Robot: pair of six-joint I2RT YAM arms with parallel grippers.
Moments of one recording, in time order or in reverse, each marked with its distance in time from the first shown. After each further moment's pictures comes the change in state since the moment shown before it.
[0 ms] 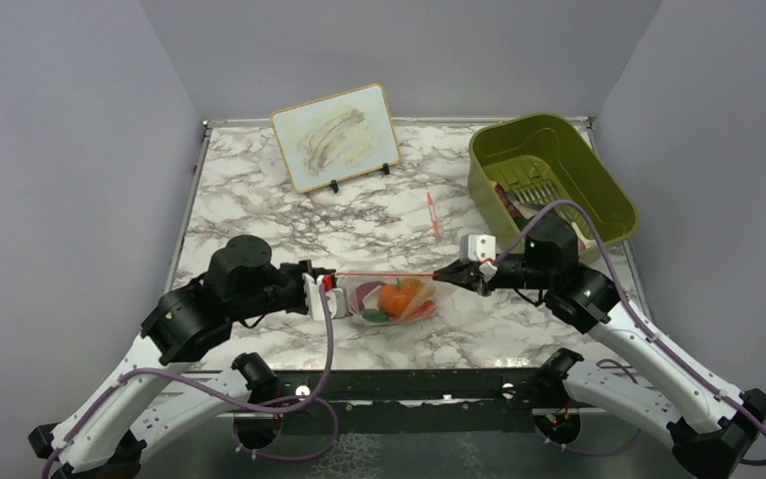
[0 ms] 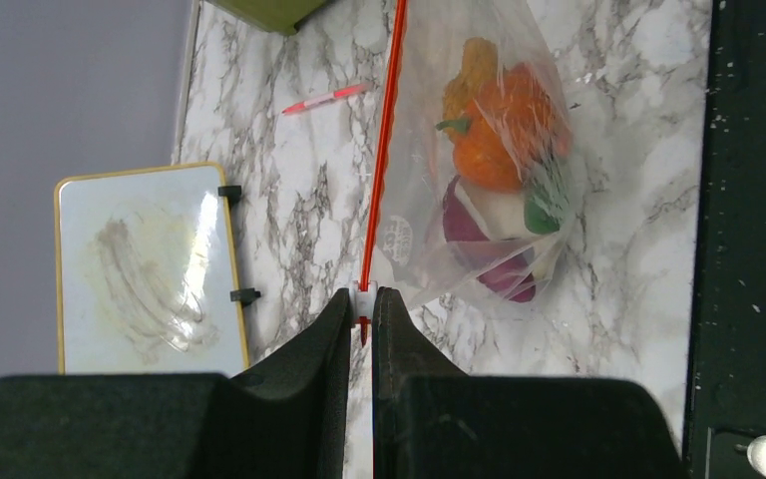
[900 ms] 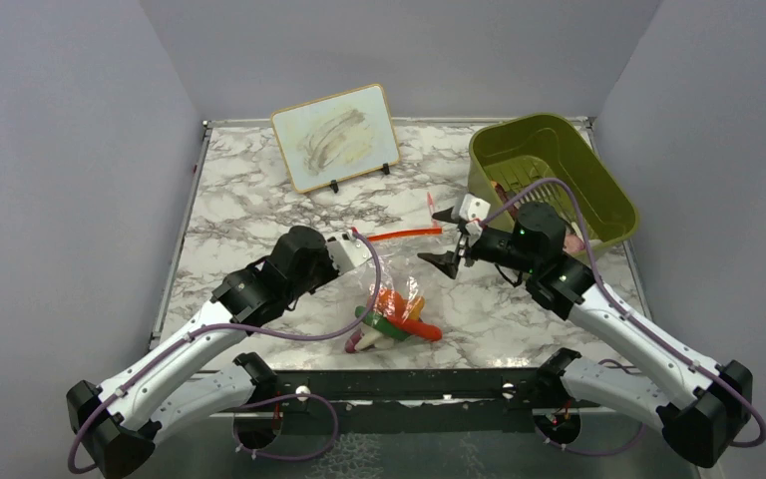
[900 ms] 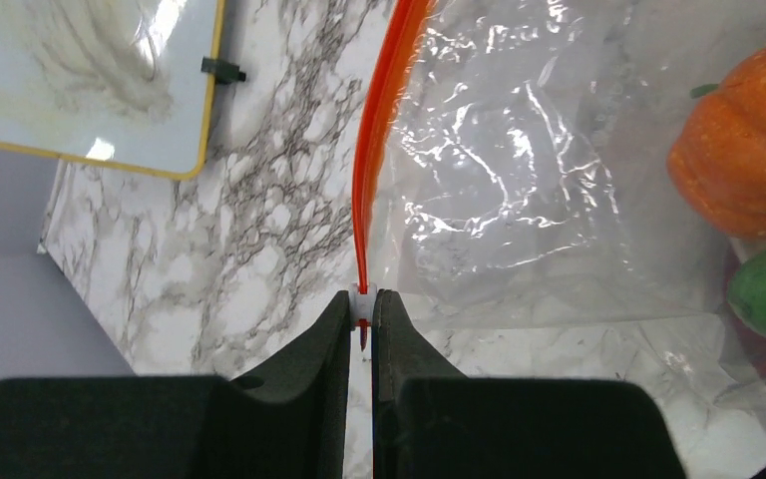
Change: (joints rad) left arm 0.024 0.175 -0.208 0.221 -0.425 -0.305; right arm -0.020 0.187 -0.005 0.303 0.134 0.171
